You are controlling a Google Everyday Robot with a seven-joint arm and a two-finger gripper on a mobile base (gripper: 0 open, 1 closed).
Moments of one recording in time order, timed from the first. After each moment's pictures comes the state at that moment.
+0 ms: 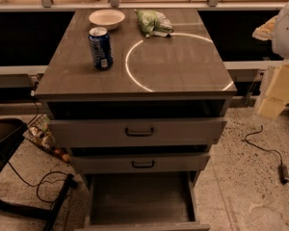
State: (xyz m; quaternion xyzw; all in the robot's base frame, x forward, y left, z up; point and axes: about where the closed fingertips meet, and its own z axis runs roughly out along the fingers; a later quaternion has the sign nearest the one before) arm 0.438 -0.214 0.986 -0.60 0.78 -0.05 0.17
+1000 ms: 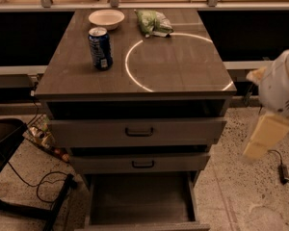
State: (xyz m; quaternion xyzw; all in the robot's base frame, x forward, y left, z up) arm 0.416 -0.215 0.909 -0.58 0.80 -0.03 0.17
